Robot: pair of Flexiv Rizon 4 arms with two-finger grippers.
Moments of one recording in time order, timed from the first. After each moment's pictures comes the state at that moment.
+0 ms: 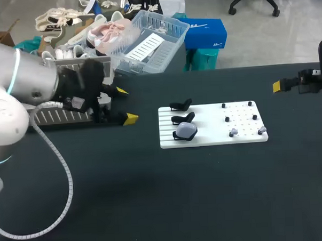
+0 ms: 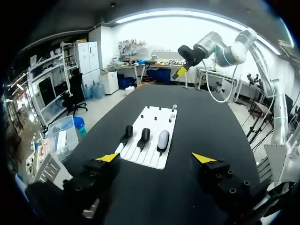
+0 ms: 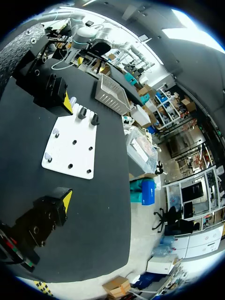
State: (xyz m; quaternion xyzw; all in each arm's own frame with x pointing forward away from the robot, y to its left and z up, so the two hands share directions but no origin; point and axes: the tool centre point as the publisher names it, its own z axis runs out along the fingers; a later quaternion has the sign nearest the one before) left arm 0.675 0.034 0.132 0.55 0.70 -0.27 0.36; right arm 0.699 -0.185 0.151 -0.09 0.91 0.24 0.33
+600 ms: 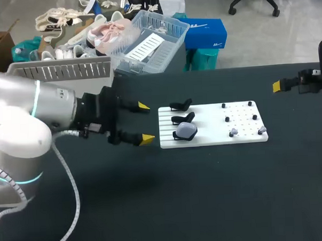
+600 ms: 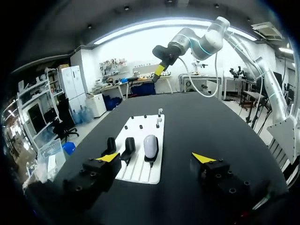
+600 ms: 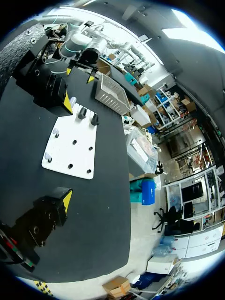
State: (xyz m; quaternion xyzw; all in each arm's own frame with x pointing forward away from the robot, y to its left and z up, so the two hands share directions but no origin) left arm 0.667 -0.008 0.080 0.59 0.62 -0.30 0.42; right arm 0.699 -0.185 0.151 -0.09 0.91 0.24 0.33
